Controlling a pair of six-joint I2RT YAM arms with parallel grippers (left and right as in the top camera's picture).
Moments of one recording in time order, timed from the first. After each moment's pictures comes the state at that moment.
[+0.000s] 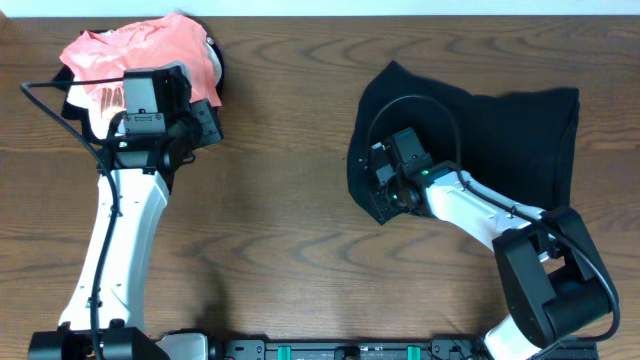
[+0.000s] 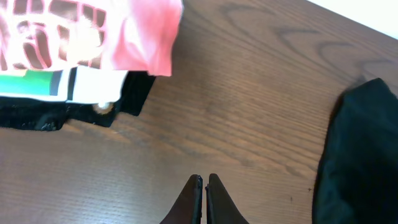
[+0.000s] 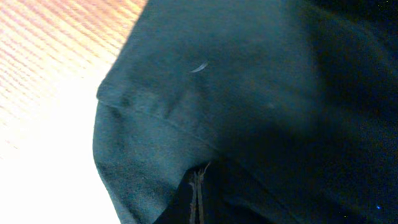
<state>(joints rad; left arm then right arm) 0.03 1.43 1.18 -0.61 0.15 -0.31 0.46 1.78 0.93 -0.38 -0.17 -0.02</state>
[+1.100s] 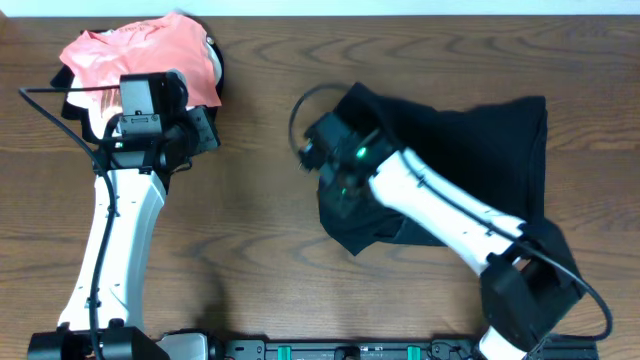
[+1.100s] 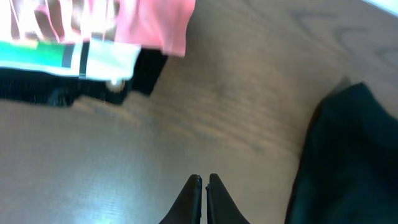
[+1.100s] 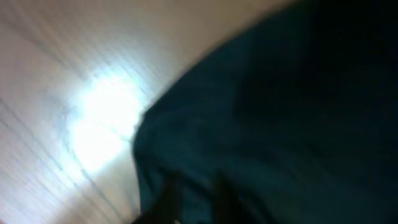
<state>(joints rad) 0.05 1.43 1.18 -0.69 0.15 -0.31 0.70 1.84 1.46 -0.97 -0.03 -0.06</state>
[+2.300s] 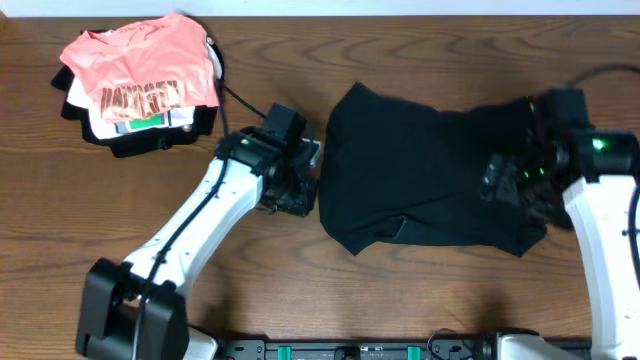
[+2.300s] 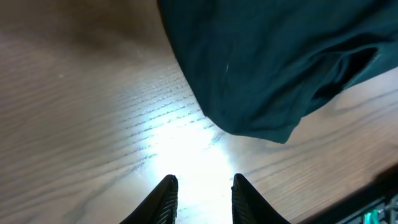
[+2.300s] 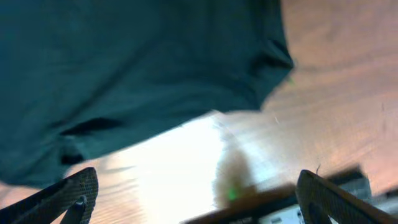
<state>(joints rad) -0.45 1.60 1.18 -0.97 0.28 -0.11 -0.03 1.36 1.28 -1.38 0.09 0.44</state>
